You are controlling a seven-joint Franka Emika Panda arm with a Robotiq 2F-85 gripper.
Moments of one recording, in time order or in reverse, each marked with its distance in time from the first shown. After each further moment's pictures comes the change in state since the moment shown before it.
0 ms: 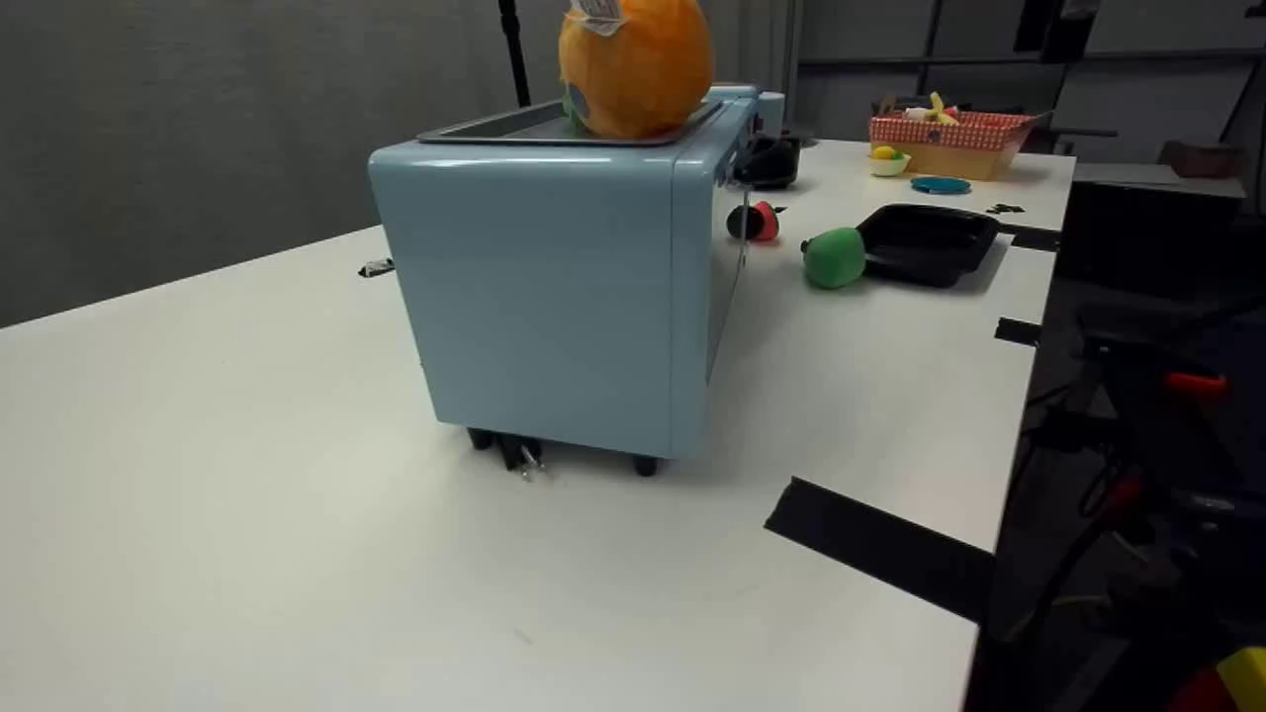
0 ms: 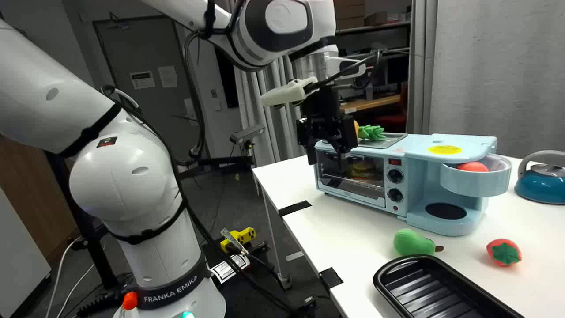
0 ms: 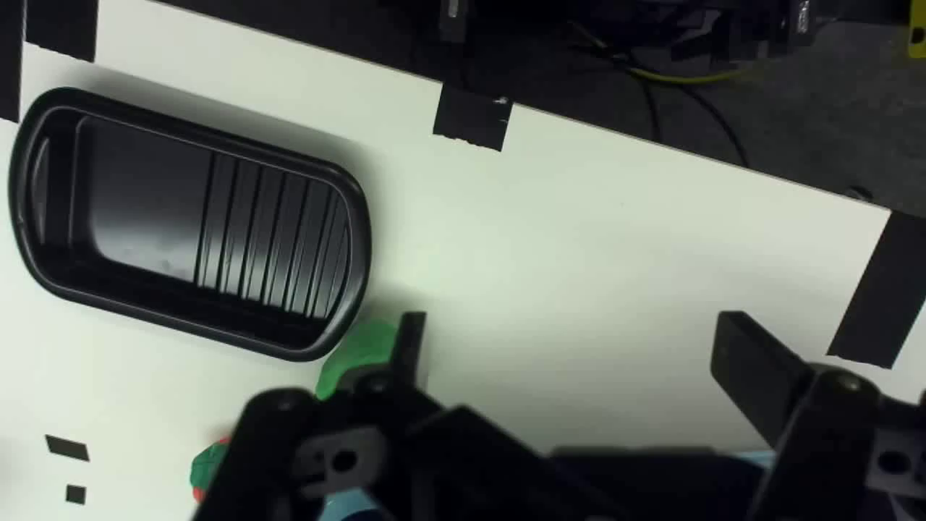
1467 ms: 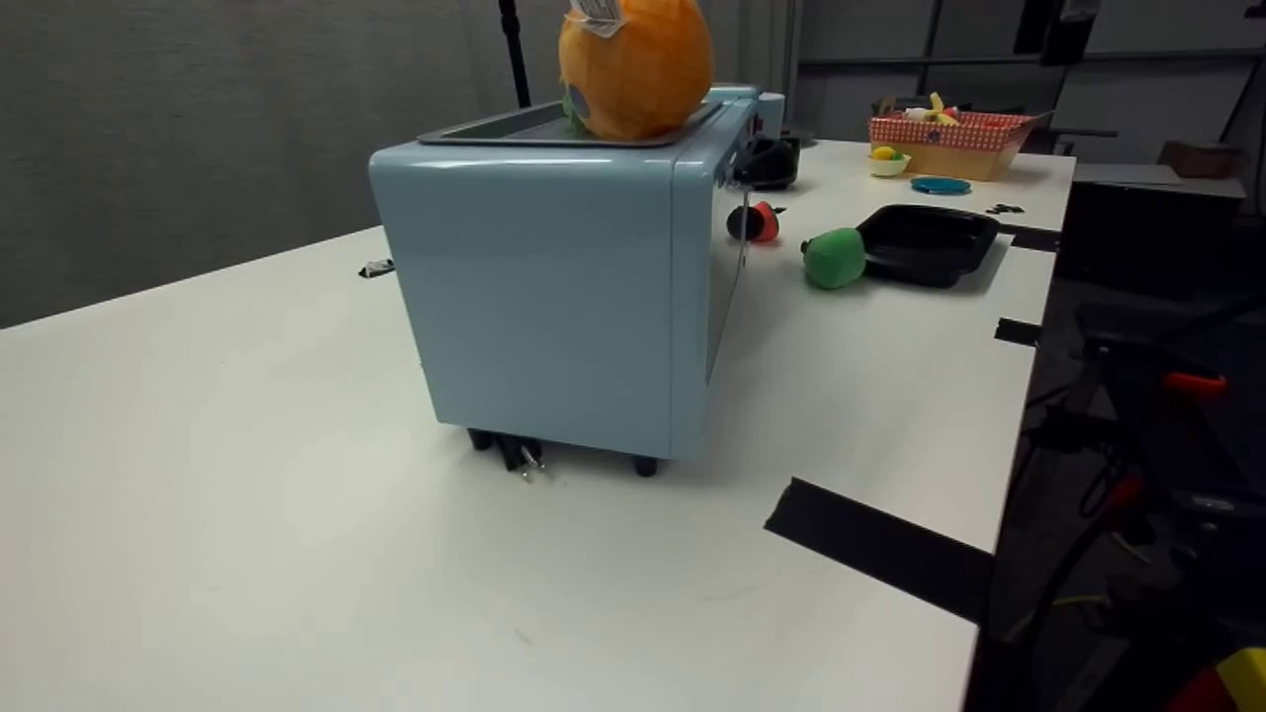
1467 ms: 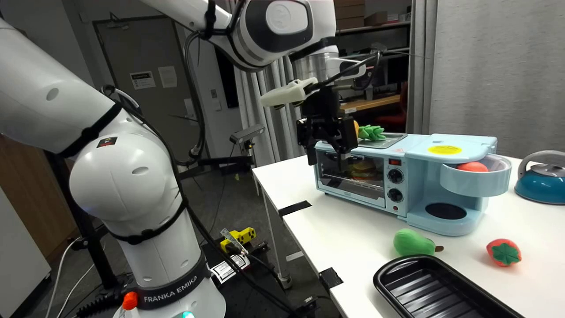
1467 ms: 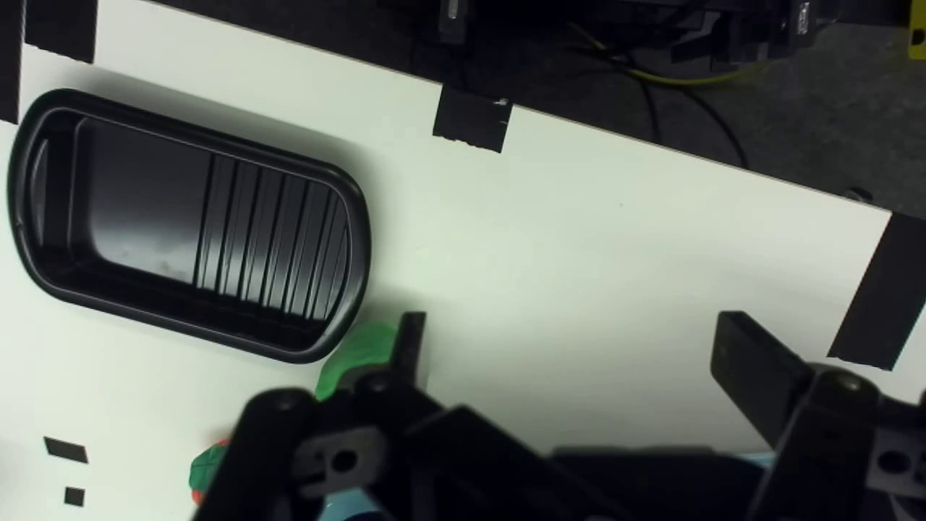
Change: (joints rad) arm 0.000 0.003 0.000 0.000 0.000 0.000 0.000
